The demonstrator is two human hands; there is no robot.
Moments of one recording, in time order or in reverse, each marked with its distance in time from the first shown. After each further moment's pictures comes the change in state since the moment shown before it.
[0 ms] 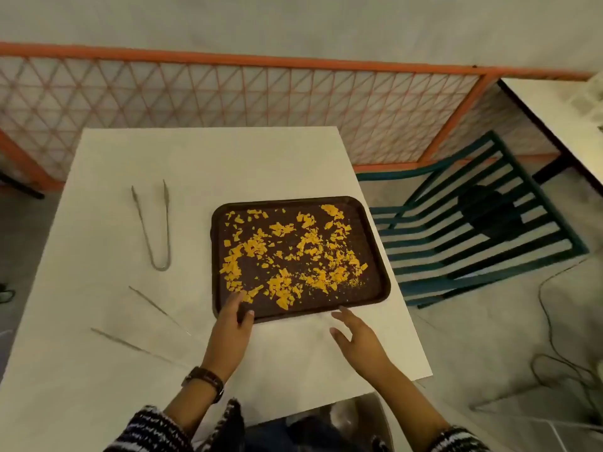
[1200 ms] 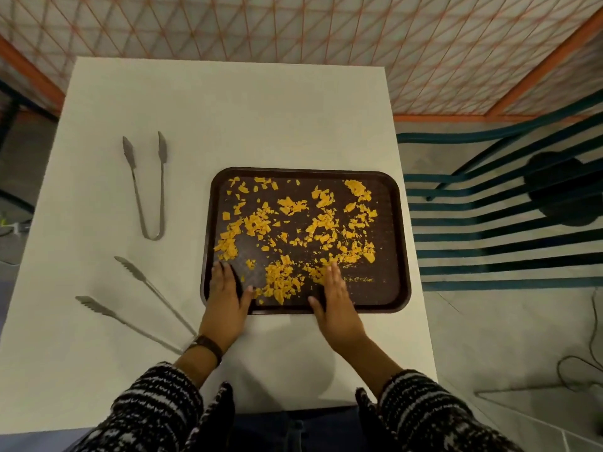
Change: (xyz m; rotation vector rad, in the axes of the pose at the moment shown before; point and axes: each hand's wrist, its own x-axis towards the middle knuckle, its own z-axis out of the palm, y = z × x) left_hand 0.062 -0.015 0.031 0.432 0.034 -0.187; right_hand 0.102 0.010 0.024 -0.173 -0.156 -0.192
